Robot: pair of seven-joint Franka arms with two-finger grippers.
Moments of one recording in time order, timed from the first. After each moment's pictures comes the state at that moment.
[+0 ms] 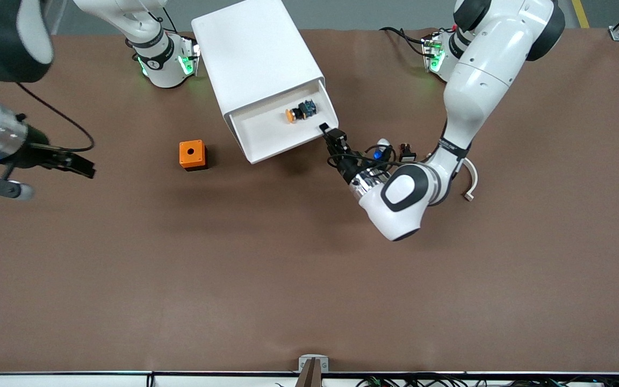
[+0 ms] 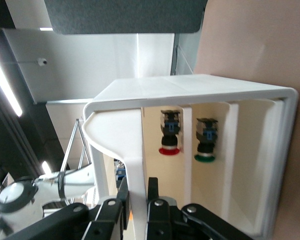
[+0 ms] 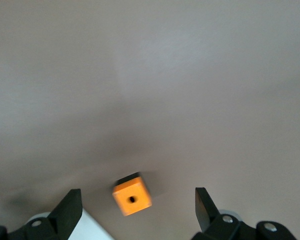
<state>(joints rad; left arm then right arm) -0.31 0.86 -0.21 -1.37 -1.02 1.30 -2.40 0.16 0.09 -0.03 -1.61 0.01 1.61 0.44</state>
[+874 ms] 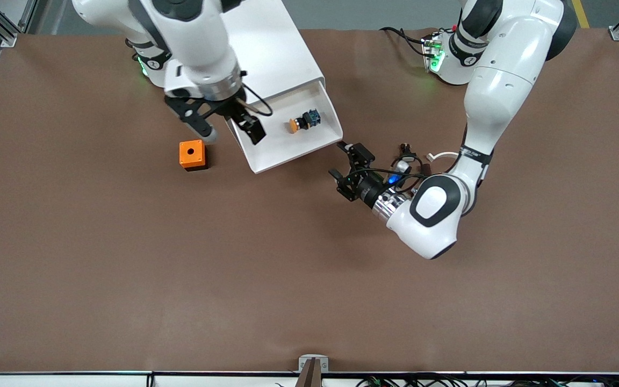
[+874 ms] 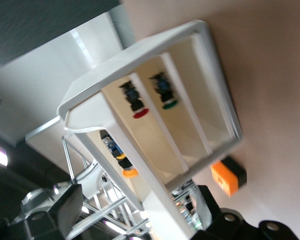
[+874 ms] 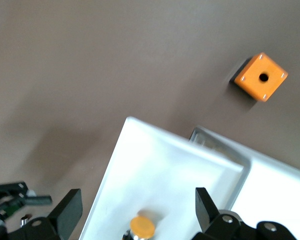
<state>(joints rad) -0.28 0.86 -0.14 -1.26 -1.03 1.36 -1.87 0.73 0.11 -0.02 -1.70 0.05 1.84 1.49</state>
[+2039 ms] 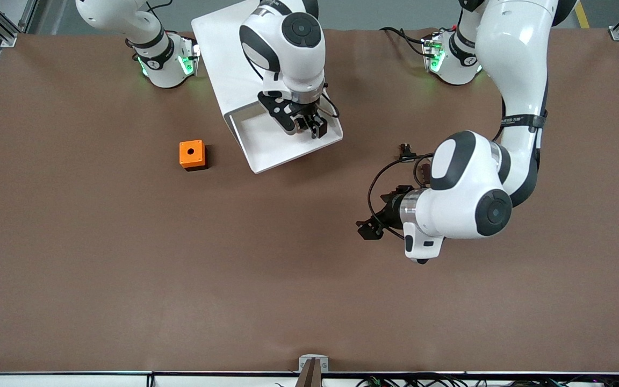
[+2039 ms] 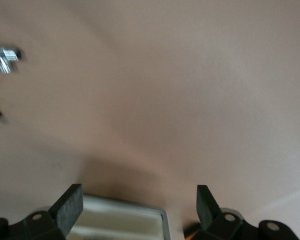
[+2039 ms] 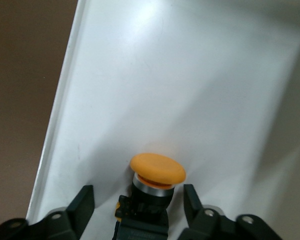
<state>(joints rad) -0.47 0.69 0.08 -1.14 -0.46 1.71 -1.08 0.95 0.32 -0.03 -1.72 0.05 2.00 1.79</state>
